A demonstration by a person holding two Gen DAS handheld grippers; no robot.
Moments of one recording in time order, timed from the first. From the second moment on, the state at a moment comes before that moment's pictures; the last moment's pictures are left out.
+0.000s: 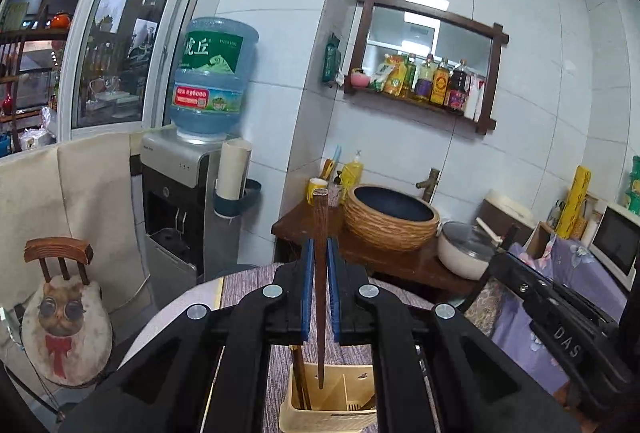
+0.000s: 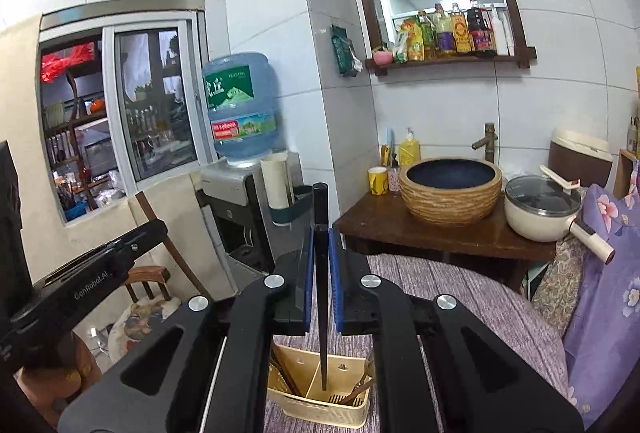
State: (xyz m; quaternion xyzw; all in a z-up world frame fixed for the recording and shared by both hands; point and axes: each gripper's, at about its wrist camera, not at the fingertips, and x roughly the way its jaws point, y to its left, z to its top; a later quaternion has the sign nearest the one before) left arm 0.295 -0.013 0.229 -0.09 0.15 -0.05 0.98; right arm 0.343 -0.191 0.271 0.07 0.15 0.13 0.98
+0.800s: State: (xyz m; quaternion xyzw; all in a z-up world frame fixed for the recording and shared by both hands) left arm 0.300 -0.012 0.128 -0.08 0.23 -0.05 0.97; right arm 0.355 -0.174 0.174 0.02 0.20 0.13 0.97
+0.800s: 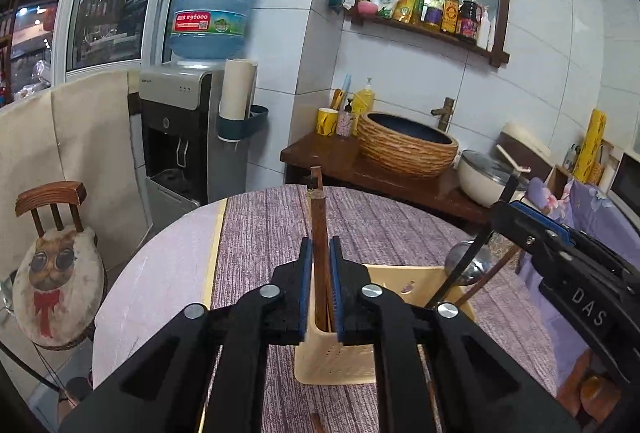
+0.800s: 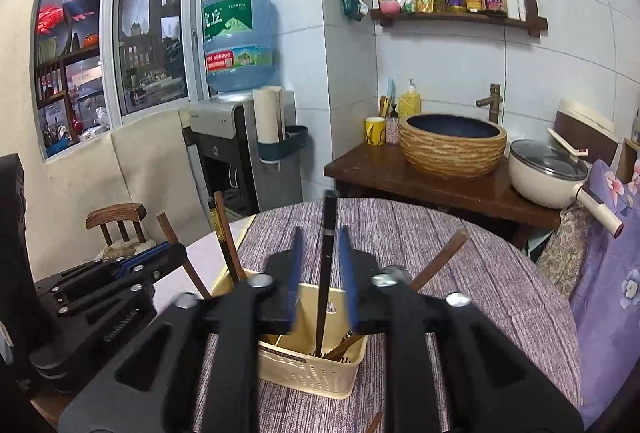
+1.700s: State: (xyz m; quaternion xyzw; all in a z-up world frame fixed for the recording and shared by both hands) left arm 0.168 -0.009 0.034 -0.05 0.24 -0.02 0.97; right arm 0.209 -0.232 0.083 0.03 0.22 0.11 0.97
